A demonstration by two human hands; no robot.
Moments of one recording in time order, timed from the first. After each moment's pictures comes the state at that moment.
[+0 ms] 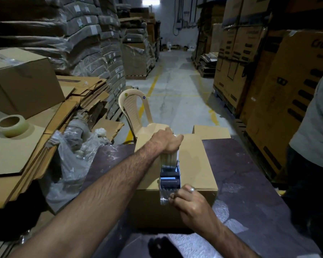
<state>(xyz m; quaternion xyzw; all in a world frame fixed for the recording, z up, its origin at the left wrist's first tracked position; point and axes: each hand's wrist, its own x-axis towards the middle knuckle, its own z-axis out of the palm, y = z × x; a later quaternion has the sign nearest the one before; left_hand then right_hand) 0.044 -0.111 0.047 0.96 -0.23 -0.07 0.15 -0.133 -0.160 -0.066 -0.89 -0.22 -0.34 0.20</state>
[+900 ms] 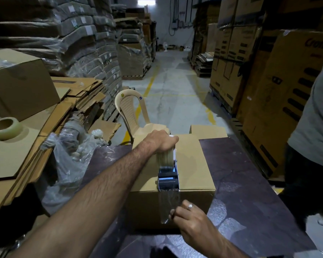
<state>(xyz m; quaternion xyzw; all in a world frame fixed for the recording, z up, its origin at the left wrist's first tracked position) 0.058 -0.106 0.043 0.95 -0.27 -0.10 0.10 -0.158 -0.157 -0.079 -0.90 -0.24 -0.33 0.15</state>
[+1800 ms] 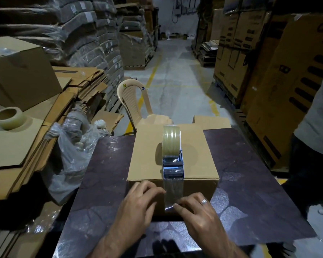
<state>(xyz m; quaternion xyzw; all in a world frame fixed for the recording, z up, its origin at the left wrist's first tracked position) -0.089 0.040 -0.053 0.86 -0.42 0.09 0.27 -0.182 -0.144 -0.086 -0.92 -0.12 -0.34 0.13</state>
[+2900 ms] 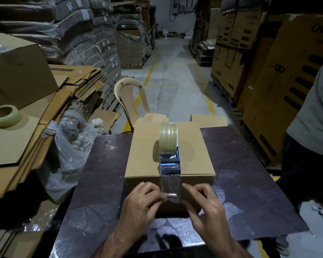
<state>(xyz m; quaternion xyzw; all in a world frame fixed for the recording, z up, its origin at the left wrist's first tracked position) -0.094 0.027 -0.067 0.82 -0.42 0.13 0.37 -0.195 -0.150 -0.077 -0.88 -0.02 -0.36 0.31</state>
